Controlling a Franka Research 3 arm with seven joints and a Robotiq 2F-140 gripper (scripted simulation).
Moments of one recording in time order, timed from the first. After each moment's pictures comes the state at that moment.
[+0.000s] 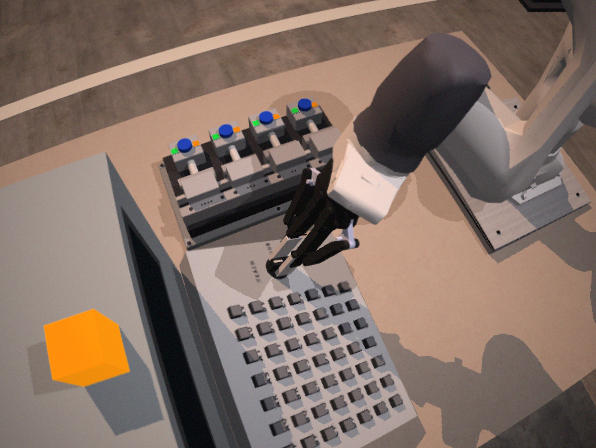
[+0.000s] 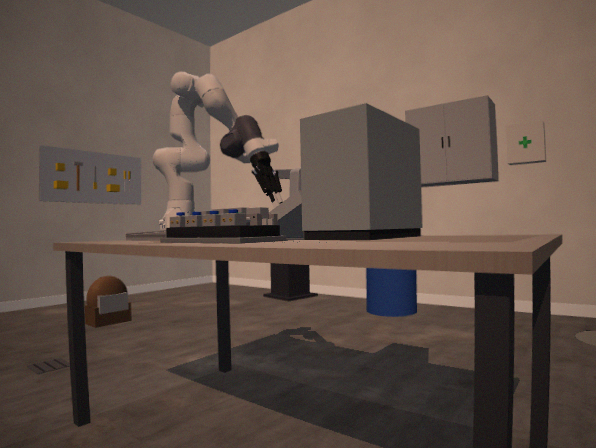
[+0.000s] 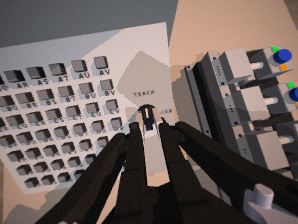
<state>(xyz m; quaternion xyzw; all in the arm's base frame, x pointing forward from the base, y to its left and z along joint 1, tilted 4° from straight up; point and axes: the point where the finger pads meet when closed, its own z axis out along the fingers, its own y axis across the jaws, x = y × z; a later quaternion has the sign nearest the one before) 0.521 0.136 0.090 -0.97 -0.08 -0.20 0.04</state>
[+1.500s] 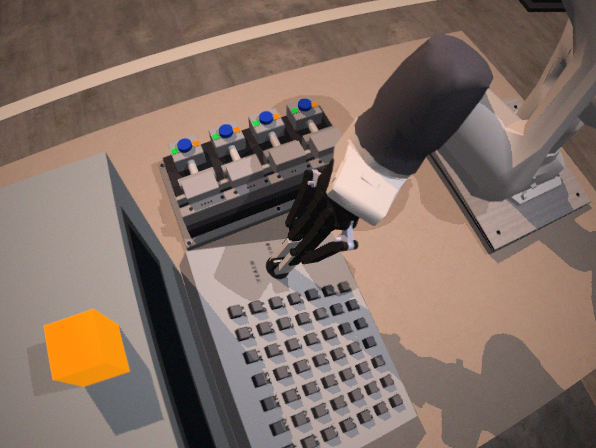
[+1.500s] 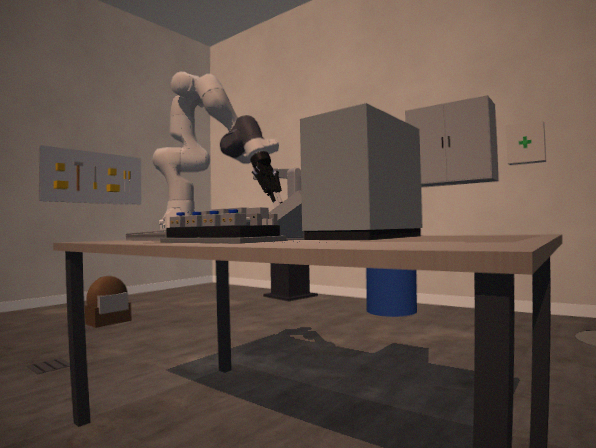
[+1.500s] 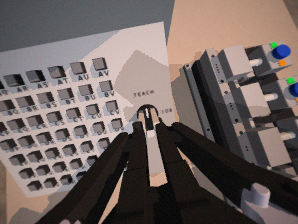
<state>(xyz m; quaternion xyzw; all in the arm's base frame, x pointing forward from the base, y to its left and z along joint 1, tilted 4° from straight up) 0.521 0.136 0.091 -0.98 -0.06 -0.20 0.04</state>
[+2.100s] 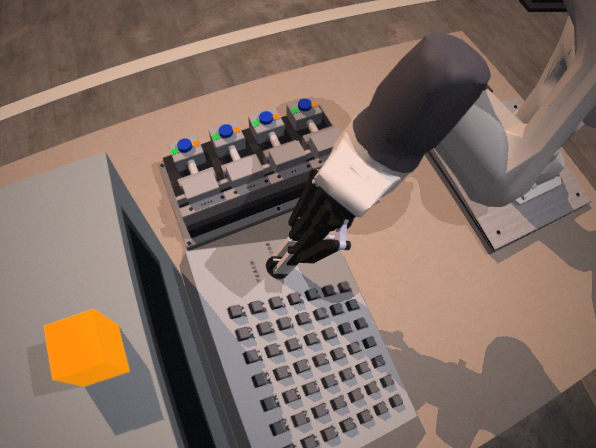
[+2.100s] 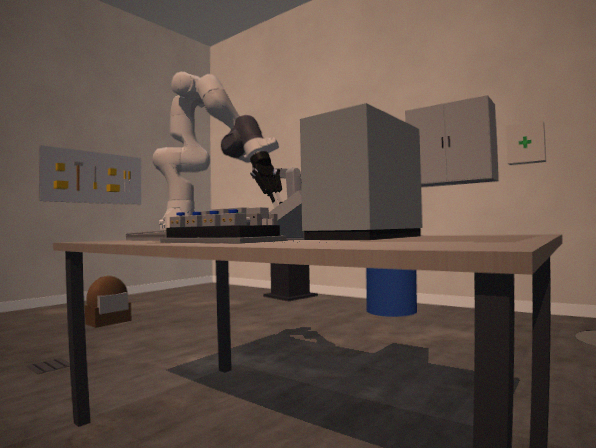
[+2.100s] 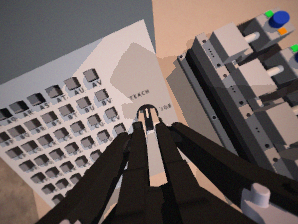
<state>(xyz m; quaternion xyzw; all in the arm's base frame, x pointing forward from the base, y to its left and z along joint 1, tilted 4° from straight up) 0.521 0.136 0.091 -0.98 0.03 -0.20 0.07</state>
